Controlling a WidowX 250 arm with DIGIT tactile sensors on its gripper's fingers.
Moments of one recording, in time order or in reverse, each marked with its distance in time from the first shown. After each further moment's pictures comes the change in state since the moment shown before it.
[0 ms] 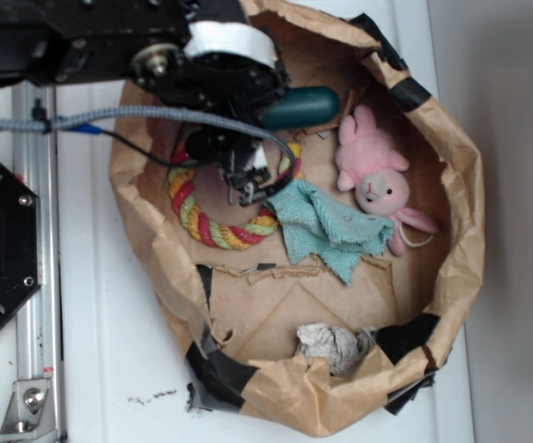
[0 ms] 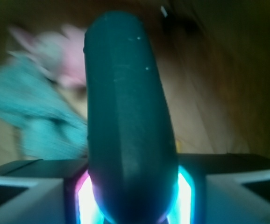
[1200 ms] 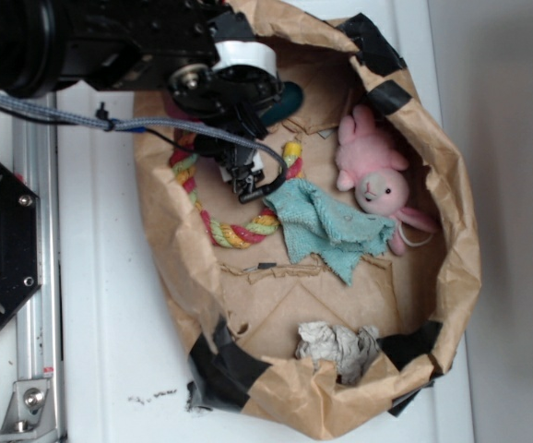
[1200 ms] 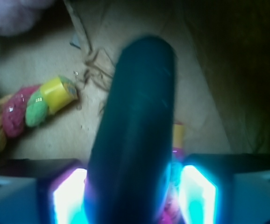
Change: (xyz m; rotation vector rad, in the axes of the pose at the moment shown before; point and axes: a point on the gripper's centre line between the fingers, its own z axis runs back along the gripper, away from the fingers) arm -0.021 0.028 -0.068 0.044 0.095 0.043
